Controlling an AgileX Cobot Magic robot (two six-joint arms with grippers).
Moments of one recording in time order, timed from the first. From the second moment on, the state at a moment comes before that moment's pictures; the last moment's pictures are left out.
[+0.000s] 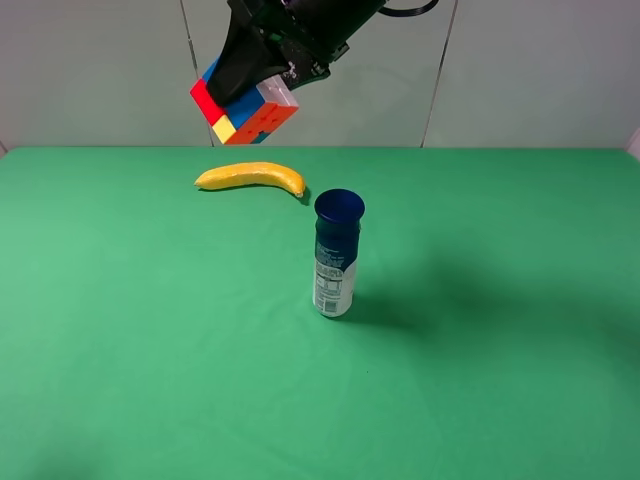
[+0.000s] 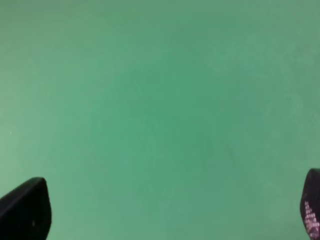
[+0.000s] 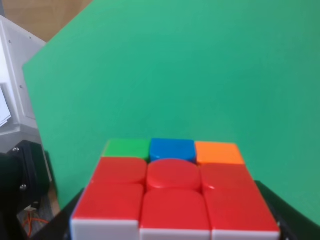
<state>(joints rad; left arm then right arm) -0.02 0.35 -0.55 -0.06 0.94 0.45 0.56 1.91 -1.81 0.77 1.11 -0.54</state>
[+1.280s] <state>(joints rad) -0.53 1.13 -0.72 -0.06 0.33 0.60 0.56 1.91 -1.81 0.77 1.14 -0.52</state>
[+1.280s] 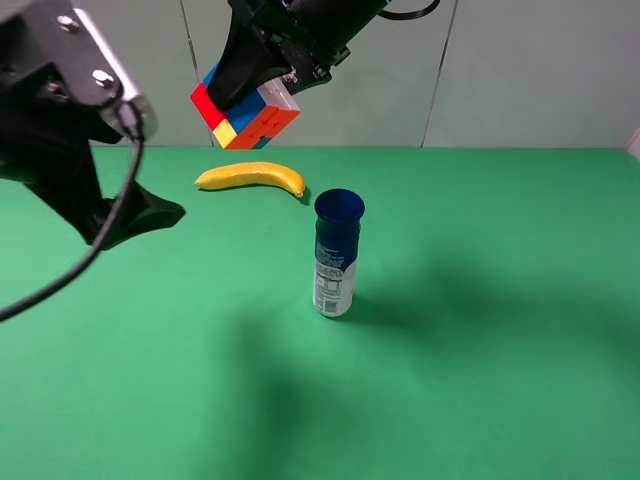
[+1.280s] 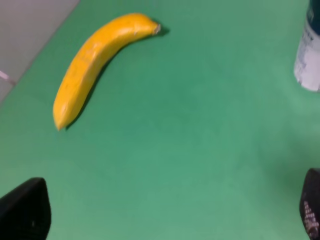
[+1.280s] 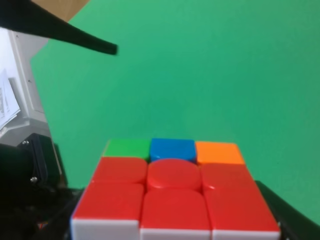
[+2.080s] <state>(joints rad) -0.65 1.24 -0.80 -0.03 0.15 0.61 0.56 1.91 -1.81 0.77 1.16 -0.51</state>
